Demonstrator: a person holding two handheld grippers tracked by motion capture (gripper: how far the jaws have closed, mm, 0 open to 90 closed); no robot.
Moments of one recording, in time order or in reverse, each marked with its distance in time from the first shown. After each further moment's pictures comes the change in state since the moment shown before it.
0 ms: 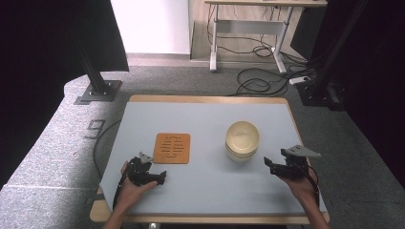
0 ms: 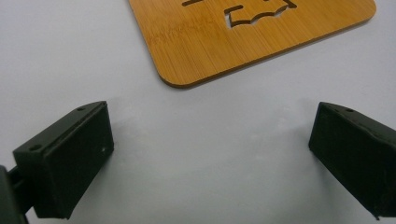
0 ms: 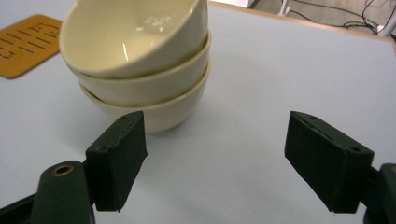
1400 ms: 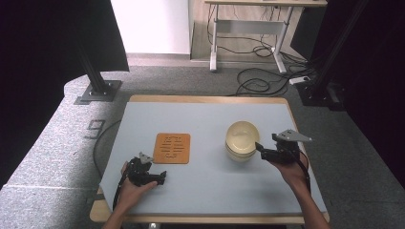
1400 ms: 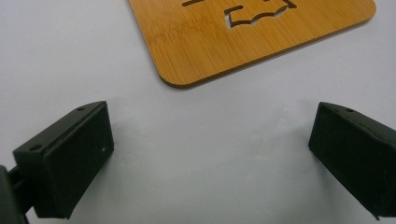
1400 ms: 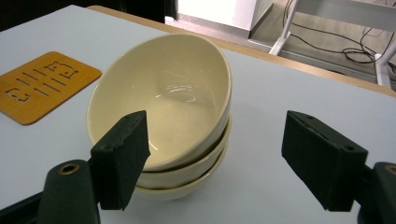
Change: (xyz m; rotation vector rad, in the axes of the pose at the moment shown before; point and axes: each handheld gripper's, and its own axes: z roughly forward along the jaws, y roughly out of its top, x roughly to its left) left arm 0.000 -0.001 0.000 -0.005 0.001 -0.001; right arm 0.018 0.053 0.014 -0.056 0.004 -0.037
